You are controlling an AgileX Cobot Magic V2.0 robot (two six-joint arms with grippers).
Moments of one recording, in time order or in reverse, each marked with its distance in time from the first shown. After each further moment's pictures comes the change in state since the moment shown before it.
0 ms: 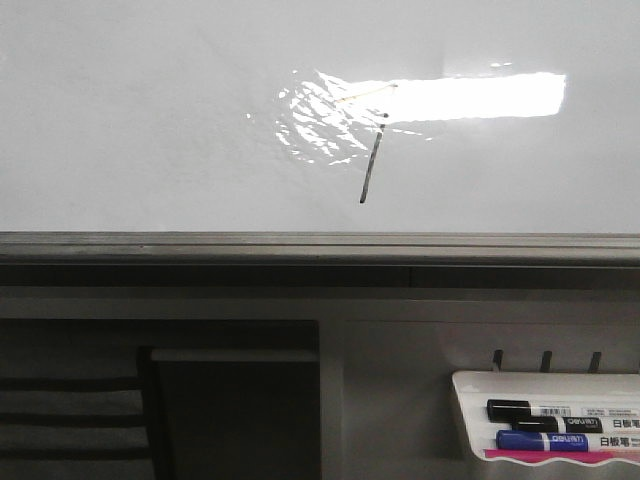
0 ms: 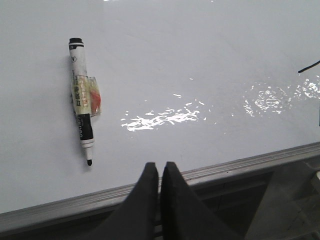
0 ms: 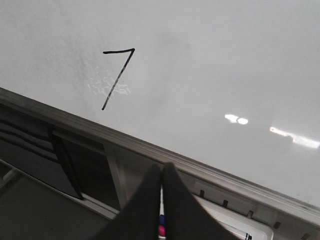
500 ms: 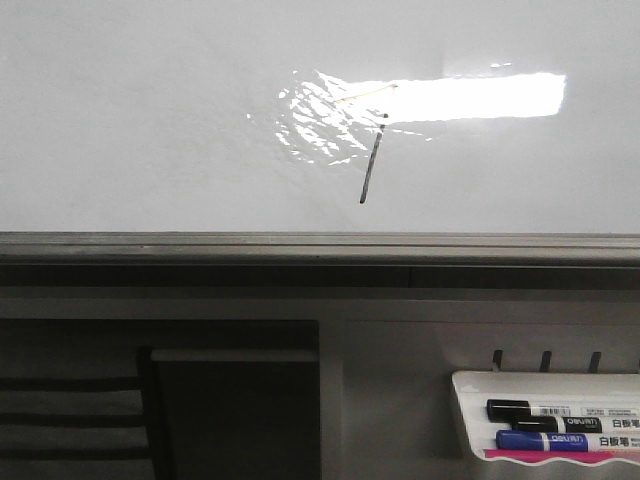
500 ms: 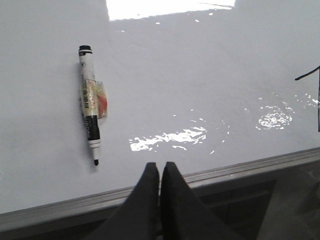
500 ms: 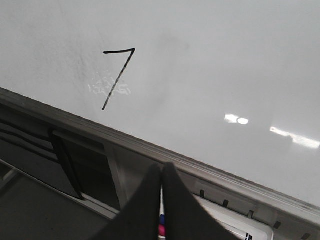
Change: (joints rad) left arm 0.013 -0.168 0.100 0.002 -0.032 0.000; right arm 0.000 0.000 0.002 0.000 -0.002 0.002
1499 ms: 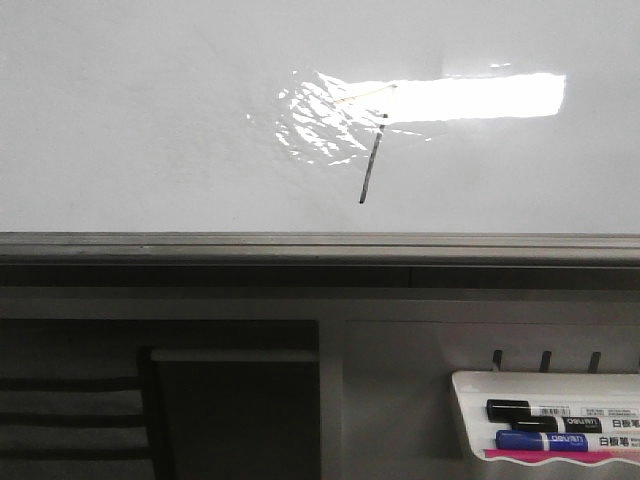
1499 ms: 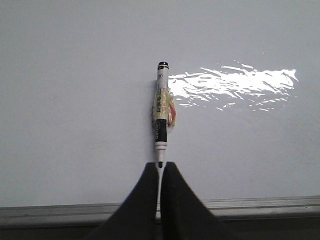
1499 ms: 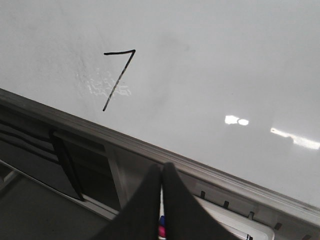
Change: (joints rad) left arm 0.078 -0.329 0.408 0.217 -0.401 -0.221; right arm 0.000 -0.001 0.000 0.000 -0.005 0.000
